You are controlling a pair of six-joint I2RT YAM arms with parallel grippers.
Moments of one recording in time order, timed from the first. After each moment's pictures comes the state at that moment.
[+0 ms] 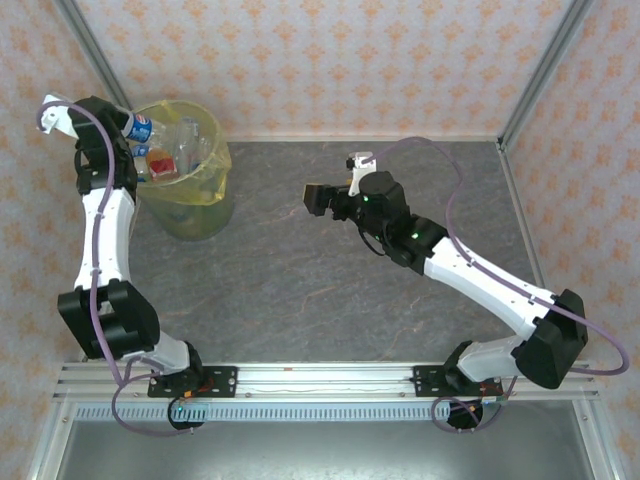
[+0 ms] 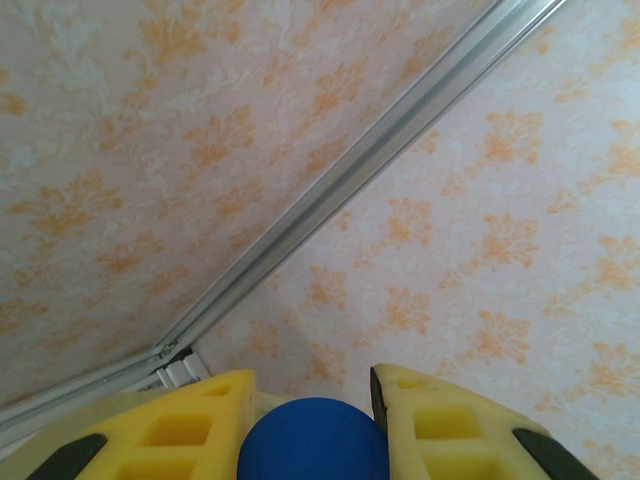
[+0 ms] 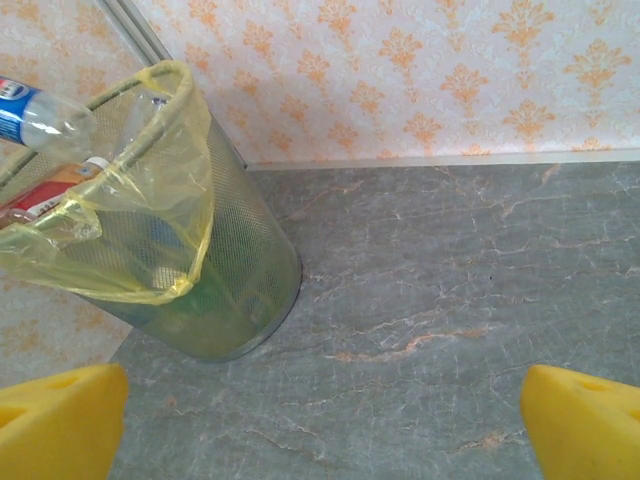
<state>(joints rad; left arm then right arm) 0.33 1.52 1.48 -0.08 -0.32 -0.79 0.78 1.33 1.18 -0.14 0.14 0.48</state>
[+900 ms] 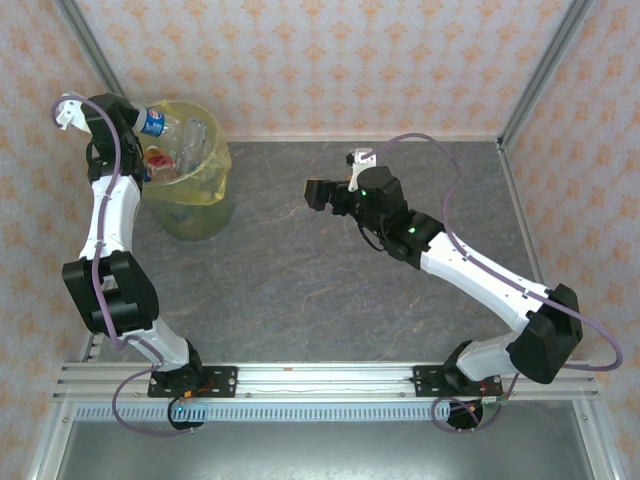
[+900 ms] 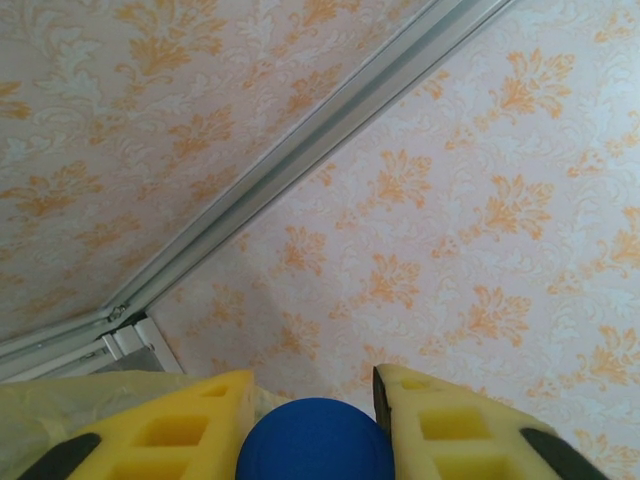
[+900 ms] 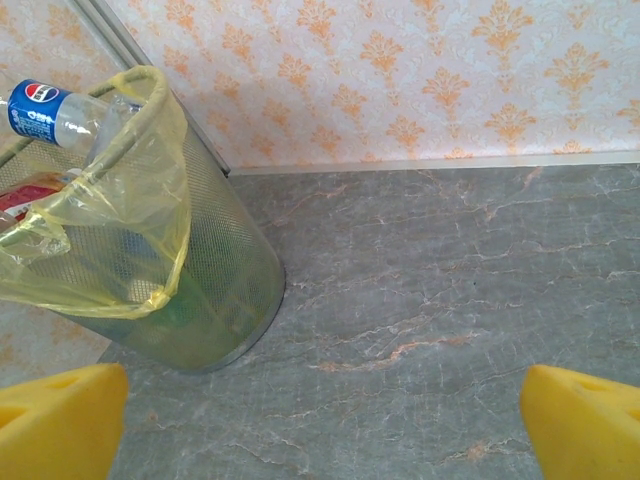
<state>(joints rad) 0.33 1.65 1.52 -0.01 -0.24 -0.87 0.75 1.37 1.20 -0.15 0.15 0.48</state>
